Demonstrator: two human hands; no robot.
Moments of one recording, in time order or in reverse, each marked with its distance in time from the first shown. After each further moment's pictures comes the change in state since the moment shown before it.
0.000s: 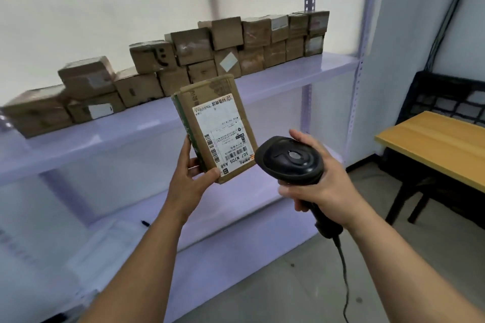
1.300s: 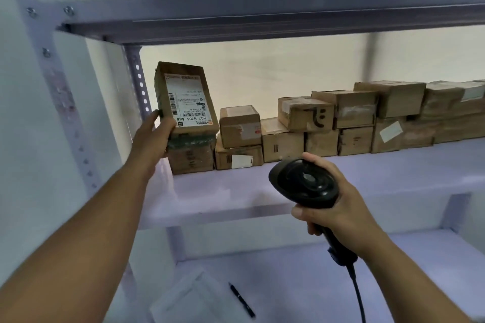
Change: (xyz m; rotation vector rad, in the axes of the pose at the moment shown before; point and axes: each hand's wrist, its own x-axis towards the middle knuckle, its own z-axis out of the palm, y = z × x) left_hand 0.179 0.009 -0.369 0.086 0.607 -0.090; right_hand 0.213 -0.028 0.248 -0.038 -0.280 -0.215
